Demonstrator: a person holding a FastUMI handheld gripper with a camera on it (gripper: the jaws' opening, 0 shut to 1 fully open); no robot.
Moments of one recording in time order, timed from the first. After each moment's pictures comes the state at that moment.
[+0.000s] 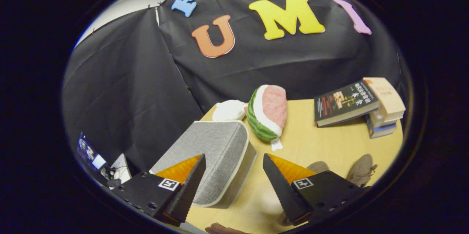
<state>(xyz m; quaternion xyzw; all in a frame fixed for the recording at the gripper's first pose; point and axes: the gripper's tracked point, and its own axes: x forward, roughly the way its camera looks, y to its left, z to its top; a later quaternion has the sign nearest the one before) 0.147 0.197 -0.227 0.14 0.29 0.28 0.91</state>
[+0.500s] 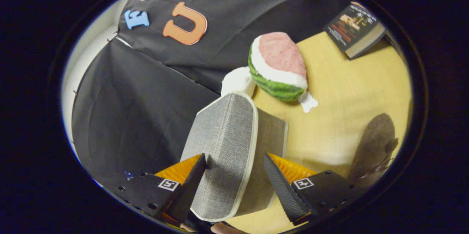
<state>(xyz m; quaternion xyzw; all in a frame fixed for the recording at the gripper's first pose) 0.159 0.250 -0.280 0.34 0.43 0.35 0.76</state>
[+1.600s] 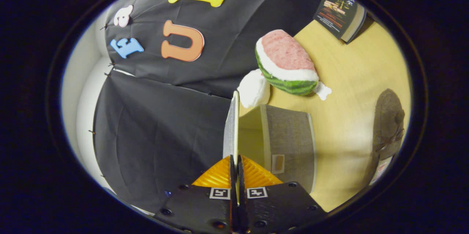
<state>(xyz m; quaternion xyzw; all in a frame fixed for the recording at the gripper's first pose) 0.147 0.254 -0.189 0.43 0.42 0.35 0.71</state>
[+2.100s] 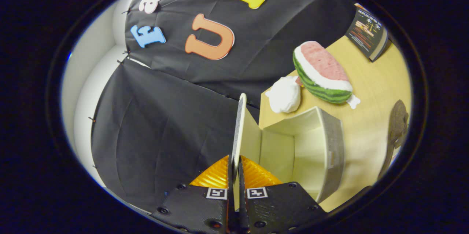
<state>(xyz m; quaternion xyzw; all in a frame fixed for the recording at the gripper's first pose) 0.122 0.339 -0.101 0.39 0.39 0.37 0.75</state>
